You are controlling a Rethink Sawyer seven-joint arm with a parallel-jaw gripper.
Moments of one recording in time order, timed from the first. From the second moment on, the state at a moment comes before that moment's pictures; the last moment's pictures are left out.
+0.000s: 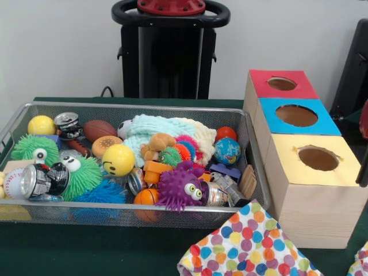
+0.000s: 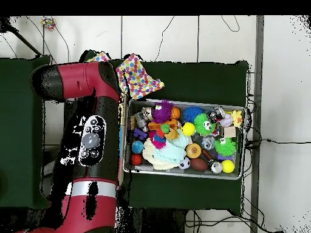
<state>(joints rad) 0.25 -0.23 -0.33 0.79 0.19 0.86 2.19</state>
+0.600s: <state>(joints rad) 0.22 -0.24 -0.28 0.78 0.11 0.87 2.19</state>
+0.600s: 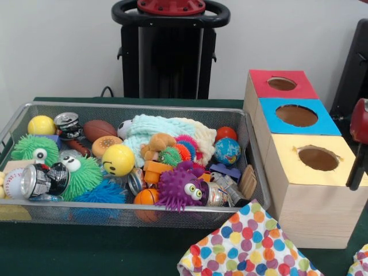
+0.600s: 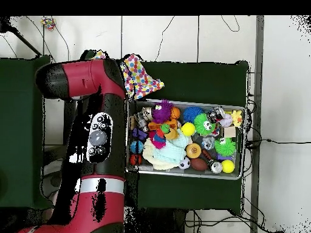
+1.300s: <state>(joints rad) 0.23 -0.19 -0.28 0.67 0.00 1.04 2.19</state>
